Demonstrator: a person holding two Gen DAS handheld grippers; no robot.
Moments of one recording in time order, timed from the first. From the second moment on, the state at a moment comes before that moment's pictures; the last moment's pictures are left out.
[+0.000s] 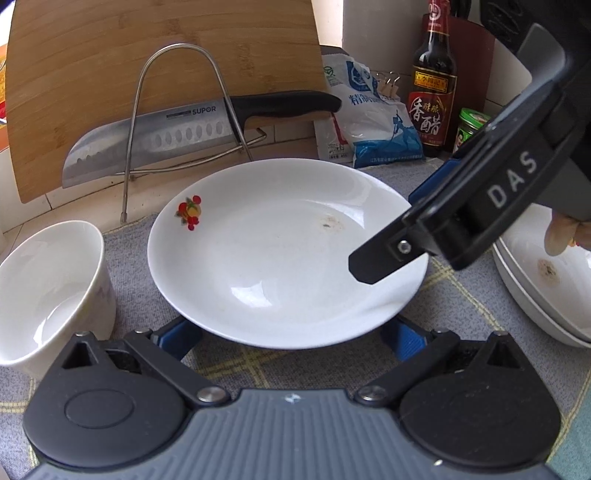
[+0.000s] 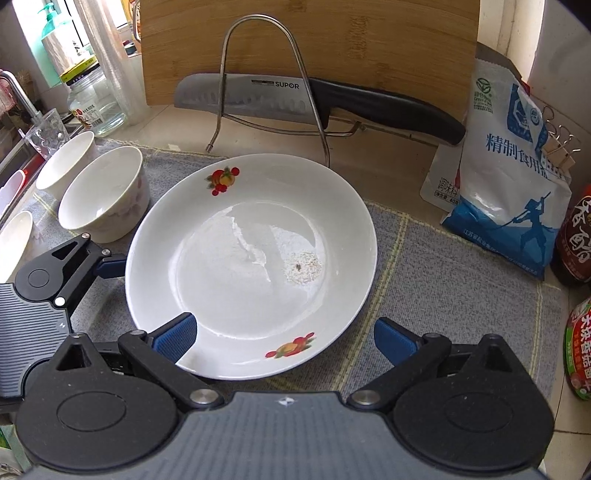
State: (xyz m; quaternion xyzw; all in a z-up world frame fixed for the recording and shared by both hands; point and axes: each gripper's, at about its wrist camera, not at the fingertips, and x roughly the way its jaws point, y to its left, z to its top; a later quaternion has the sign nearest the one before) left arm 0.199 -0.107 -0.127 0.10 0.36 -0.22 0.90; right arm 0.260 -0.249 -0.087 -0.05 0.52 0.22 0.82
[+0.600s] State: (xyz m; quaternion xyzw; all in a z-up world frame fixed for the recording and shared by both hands) left arm 0.199 -0.107 -0.125 0.10 0.35 -0.23 0.90; right arm 0.323 -0.249 -0.104 0.00 0.53 0.27 0.80
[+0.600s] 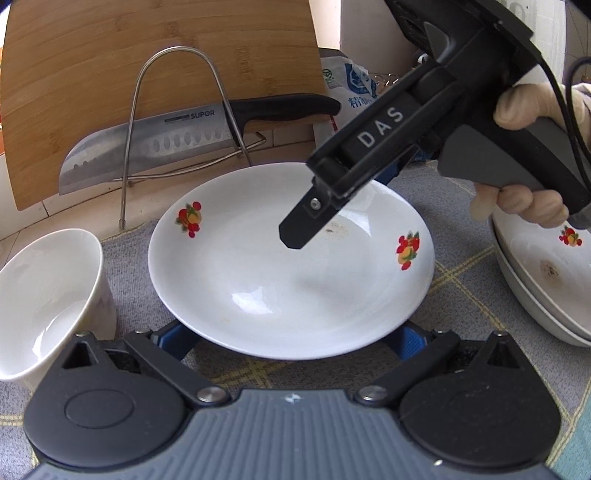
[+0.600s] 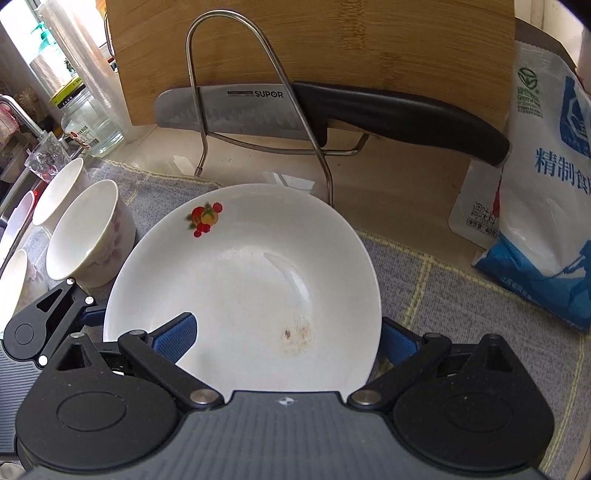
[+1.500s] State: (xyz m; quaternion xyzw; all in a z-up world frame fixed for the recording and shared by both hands) left arm 0.193 -0.108 -0.122 0.12 0.34 -0.23 0.90; right arm 0.365 -0.241 -0.104 -0.01 0.53 0.34 0.78
